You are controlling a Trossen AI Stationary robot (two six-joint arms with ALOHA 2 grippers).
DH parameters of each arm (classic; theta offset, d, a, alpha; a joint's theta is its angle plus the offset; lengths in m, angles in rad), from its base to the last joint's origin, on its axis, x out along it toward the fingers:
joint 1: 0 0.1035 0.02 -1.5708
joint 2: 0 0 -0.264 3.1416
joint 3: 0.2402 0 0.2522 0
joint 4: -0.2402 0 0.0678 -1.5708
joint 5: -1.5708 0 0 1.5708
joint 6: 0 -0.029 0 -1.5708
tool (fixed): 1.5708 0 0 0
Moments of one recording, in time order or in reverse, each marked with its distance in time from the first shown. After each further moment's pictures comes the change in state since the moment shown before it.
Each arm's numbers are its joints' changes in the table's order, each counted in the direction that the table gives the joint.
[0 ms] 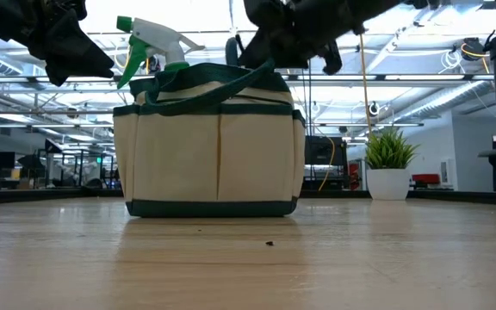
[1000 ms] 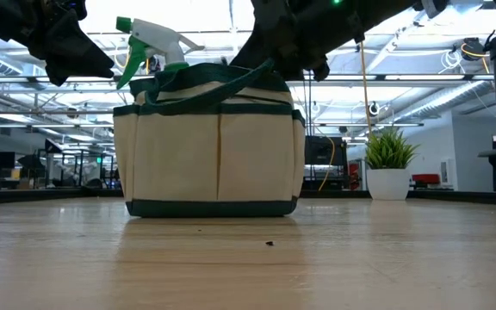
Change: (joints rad) left arm 0.000 0.000 0.000 0.000 -0.001 -0.004; right arm 0.000 0.012 0.000 -0.088 0.209 0.075
